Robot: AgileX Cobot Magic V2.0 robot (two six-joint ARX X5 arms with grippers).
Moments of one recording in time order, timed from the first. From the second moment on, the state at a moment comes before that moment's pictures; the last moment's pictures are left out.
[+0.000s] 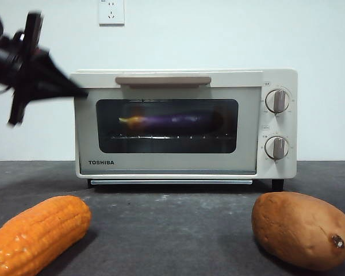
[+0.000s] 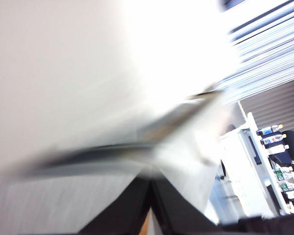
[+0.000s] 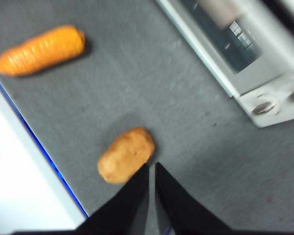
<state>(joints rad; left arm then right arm) -0.03 1.58 1.02 -0.16 1.11 -0.28 1.05 0.97 1.21 -1.19 0.23 0.03</state>
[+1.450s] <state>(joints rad) -0.19 0.54 0.41 -0.25 0.18 -0.23 0.41 0.69 0.37 -0.12 0.03 0.11</state>
